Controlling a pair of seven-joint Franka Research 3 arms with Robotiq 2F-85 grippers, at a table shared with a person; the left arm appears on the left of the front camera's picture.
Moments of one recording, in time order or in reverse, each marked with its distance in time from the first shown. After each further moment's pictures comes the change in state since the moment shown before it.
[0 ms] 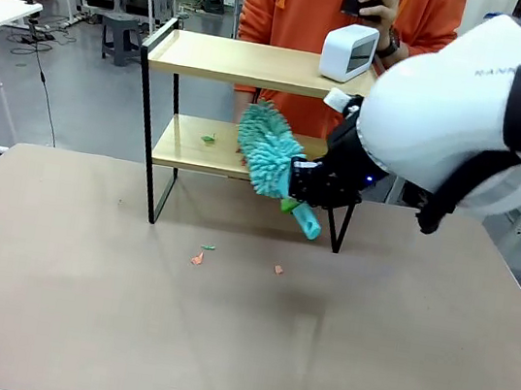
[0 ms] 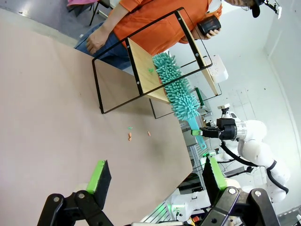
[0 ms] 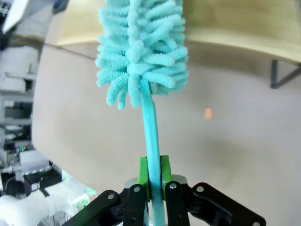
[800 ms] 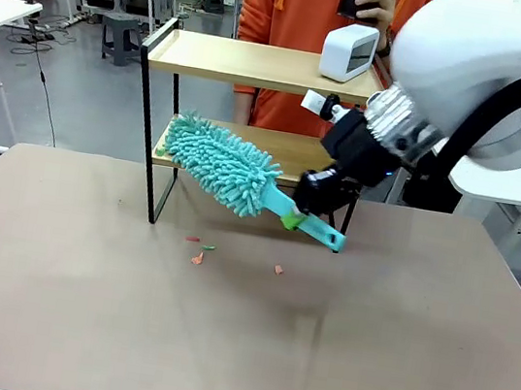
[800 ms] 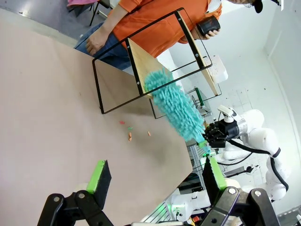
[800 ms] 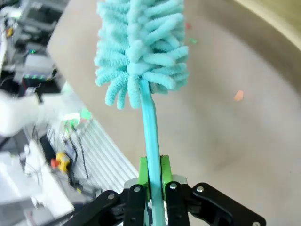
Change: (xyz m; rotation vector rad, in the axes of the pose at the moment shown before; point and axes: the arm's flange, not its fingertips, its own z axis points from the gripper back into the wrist) left arm 0.000 0.000 0.000 0.000 0.000 0.000; right arm 0.004 -0.019 0.022 0.207 0.288 0.431
